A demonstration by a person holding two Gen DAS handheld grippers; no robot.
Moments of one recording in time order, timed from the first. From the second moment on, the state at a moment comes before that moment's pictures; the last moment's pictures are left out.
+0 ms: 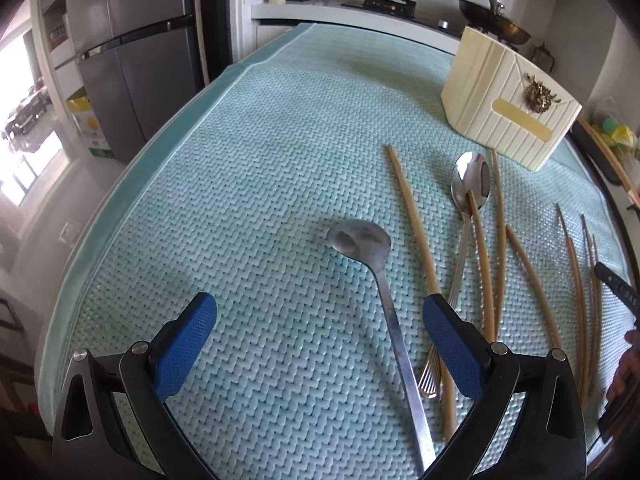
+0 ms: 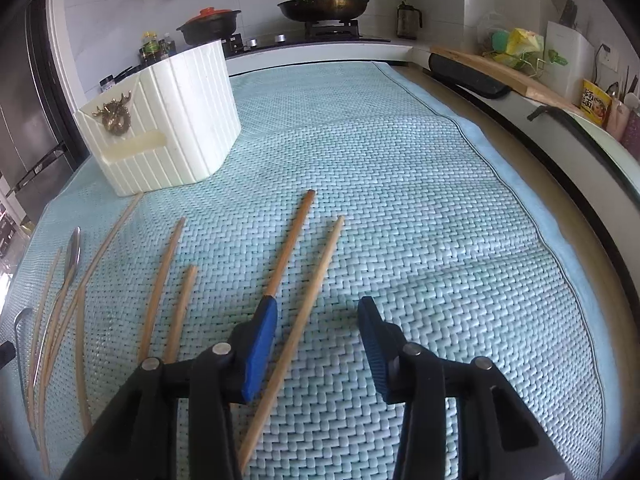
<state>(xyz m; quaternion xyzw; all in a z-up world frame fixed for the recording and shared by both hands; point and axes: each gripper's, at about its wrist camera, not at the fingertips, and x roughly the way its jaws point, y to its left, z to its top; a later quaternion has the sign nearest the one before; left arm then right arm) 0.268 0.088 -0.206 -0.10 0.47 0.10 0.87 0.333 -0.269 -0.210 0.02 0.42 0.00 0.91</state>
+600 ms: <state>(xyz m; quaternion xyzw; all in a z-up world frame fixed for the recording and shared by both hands) 0.323 0.118 -0.215 -0.10 0.50 0.12 0.85 0.351 -0.260 -0.209 -0.03 0.44 -0.02 0.90</state>
